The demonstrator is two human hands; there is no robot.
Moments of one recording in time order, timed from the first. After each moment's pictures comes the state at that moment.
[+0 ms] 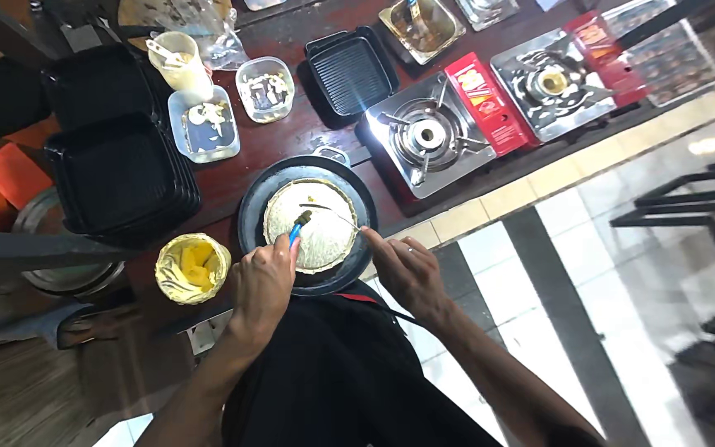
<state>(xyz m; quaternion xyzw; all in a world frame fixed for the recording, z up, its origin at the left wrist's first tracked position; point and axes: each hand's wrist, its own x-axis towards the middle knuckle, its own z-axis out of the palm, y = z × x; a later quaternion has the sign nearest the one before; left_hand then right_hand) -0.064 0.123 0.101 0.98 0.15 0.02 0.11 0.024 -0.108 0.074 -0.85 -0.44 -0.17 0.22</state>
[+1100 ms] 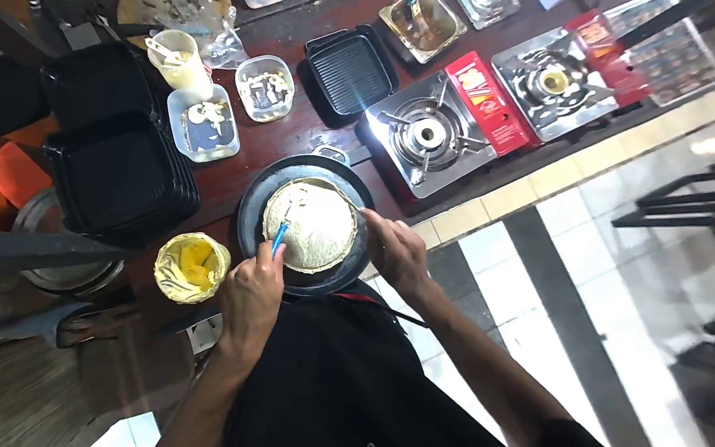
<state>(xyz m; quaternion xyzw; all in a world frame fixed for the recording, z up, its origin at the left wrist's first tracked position) -0.085 0.127 0.096 0.97 0.19 0.05 0.14 0.044 -0.093 0.045 -0.89 -0.35 -0.14 0.27</state>
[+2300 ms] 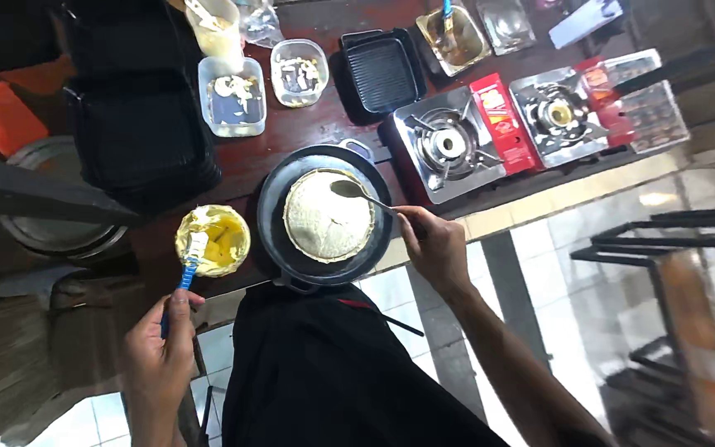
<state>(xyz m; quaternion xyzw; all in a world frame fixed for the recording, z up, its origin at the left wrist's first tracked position) -0.232 0.210 0.119 0.76 0.39 0.14 0.50 0.047 -0.086 0.091 -0.92 -0.31 0.01 0.24</state>
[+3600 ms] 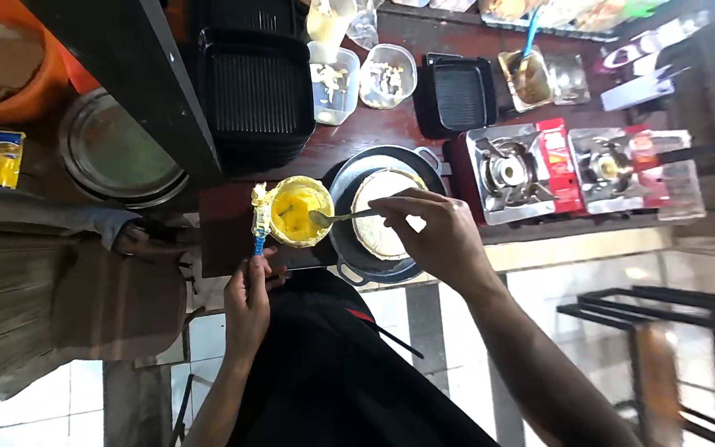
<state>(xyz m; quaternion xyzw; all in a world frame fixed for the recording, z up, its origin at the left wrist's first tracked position) -0.265 0.217 0.045 0.57 0.39 0.20 0.70 -0.022 0.078 0.146 -0.85 -0.46 0.13 0.23</state>
